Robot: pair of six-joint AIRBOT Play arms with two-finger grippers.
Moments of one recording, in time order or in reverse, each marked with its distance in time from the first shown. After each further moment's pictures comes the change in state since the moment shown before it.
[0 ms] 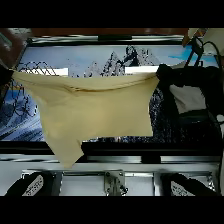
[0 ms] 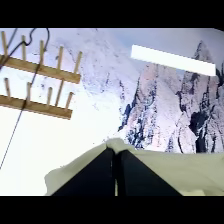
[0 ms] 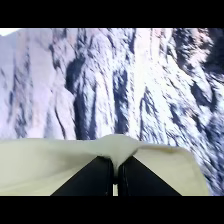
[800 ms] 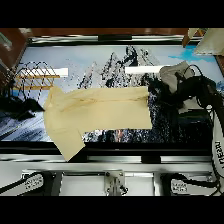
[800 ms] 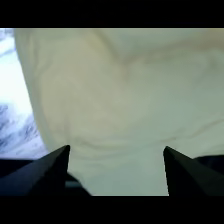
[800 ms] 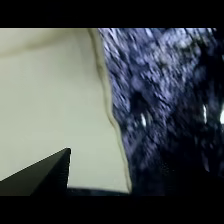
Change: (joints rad) left arm 0.141 -0.320 -0.099 0.079 -0.528 0.000; right arm -0.156 -0.198 -0.054 -0.068 -0.491 -0.215
